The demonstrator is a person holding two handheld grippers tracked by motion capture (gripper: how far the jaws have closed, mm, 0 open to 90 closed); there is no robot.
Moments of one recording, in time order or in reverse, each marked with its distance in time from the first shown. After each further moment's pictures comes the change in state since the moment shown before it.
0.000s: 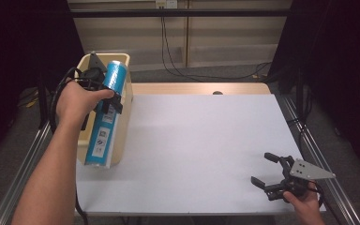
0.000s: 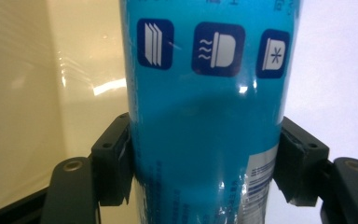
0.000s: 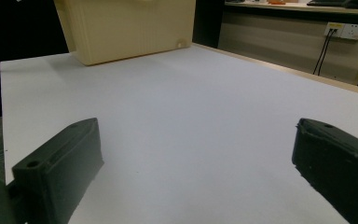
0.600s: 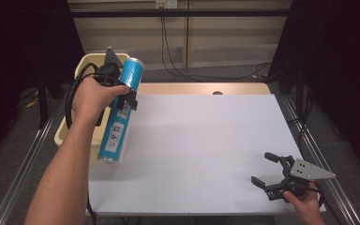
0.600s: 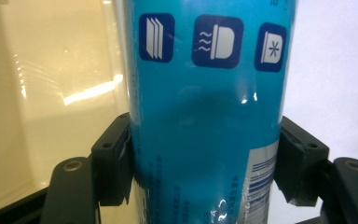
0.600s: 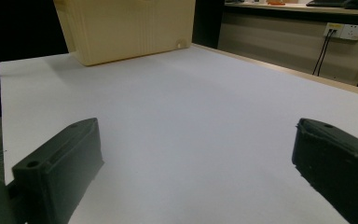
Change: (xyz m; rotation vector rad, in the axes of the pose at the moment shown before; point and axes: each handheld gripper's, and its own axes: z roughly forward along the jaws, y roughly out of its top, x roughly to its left) left arm -0.035 0.010 -0.001 -0.002 -0.047 0.045; right arm -0.001 0.000 0.000 -0.002 -0.002 -0.001
